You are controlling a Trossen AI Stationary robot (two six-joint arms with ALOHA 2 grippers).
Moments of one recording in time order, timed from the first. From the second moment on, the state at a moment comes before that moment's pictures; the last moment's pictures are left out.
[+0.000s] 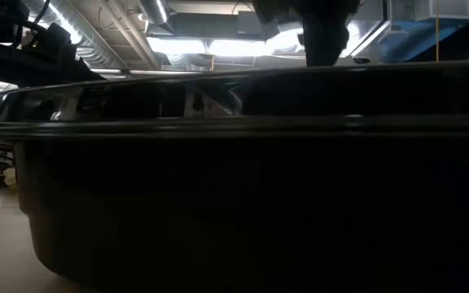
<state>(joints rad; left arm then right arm) 0.32 0.00 0.05 -0.06 -0.33 -0.05 0.25 1.95 1.79 -1.28 0.04 0.62</state>
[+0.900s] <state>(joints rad) 0.32 0.00 0.05 -0.06 -0.33 -0.04 0.18 1.95 1.44 -0.96 -0.07 0.97</state>
